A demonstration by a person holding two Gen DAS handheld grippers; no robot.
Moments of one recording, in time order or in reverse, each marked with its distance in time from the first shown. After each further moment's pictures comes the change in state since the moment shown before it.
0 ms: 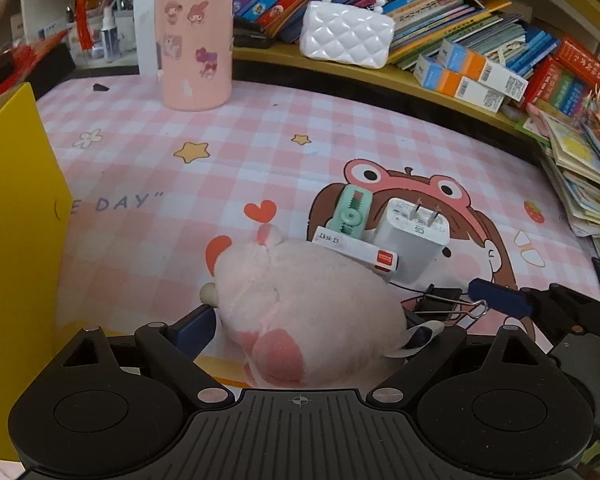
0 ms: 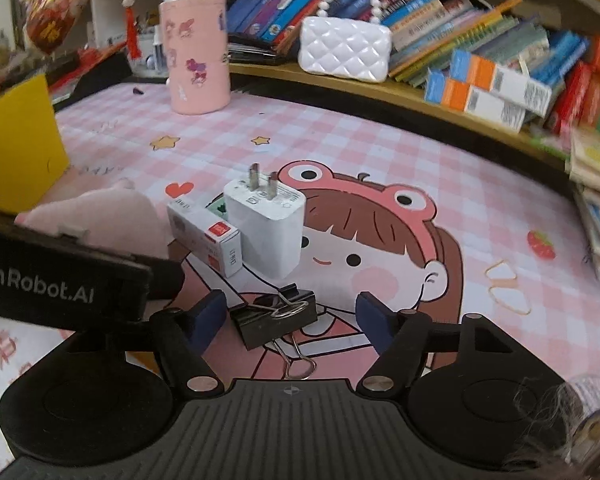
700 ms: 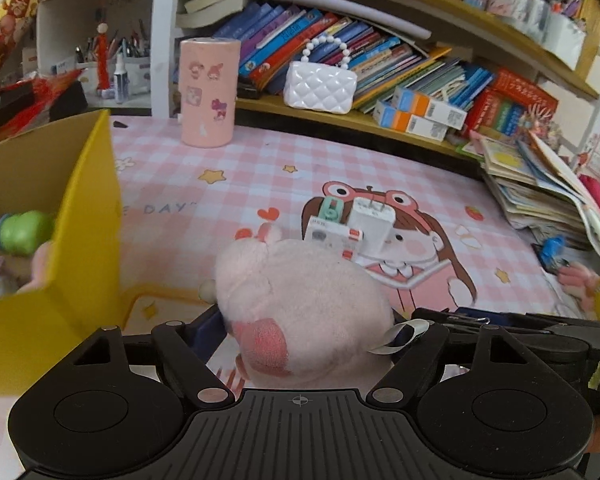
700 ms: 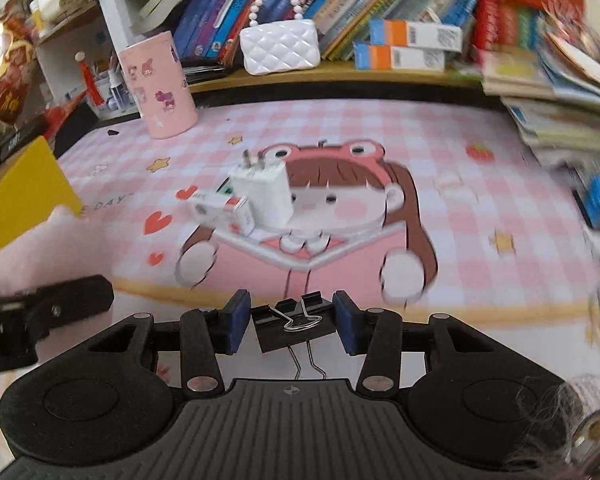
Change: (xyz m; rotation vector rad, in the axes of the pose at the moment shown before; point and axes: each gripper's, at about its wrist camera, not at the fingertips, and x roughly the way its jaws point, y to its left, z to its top) left arm -0.102 0.029 -0.057 0.043 -0.147 -0.094; right arm -0.079 0.019 -0.030 0.283 0.019 -0.056
